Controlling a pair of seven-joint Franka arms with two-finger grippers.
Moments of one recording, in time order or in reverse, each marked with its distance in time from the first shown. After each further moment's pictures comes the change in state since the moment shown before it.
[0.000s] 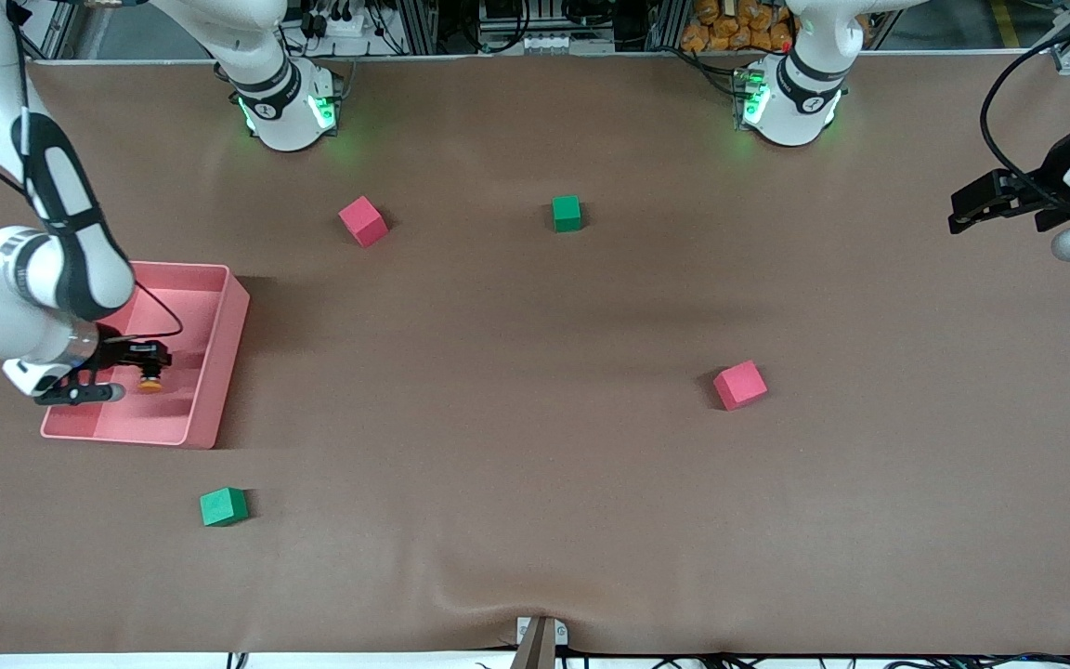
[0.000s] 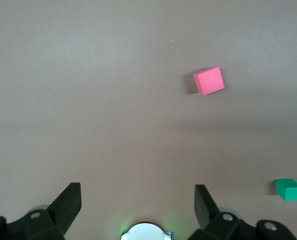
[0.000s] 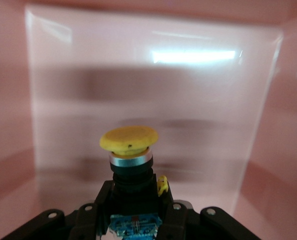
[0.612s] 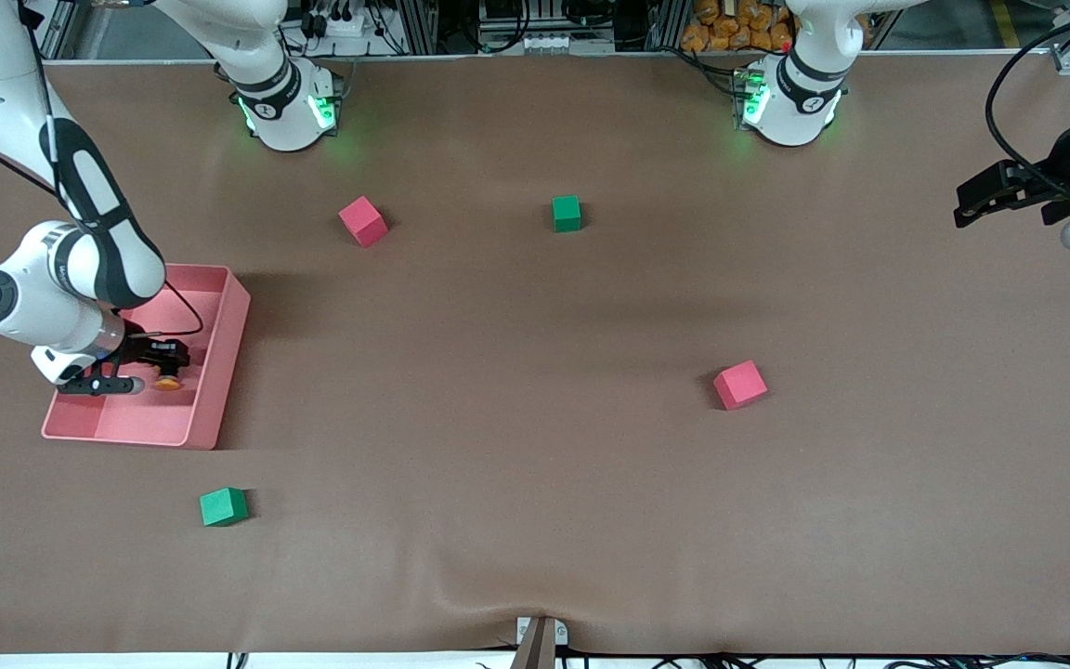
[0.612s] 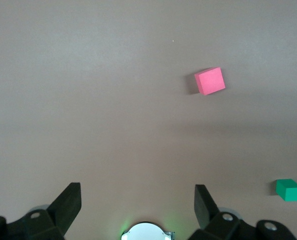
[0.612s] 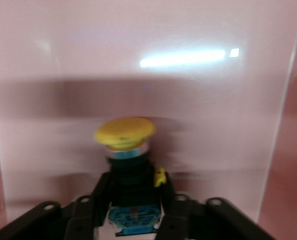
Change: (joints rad) left arm 0.002 -0.006 0.005 -0.008 0.000 0.000 0.000; right arm 0.003 0.010 -0.012 -0.201 0.000 0.324 0.048
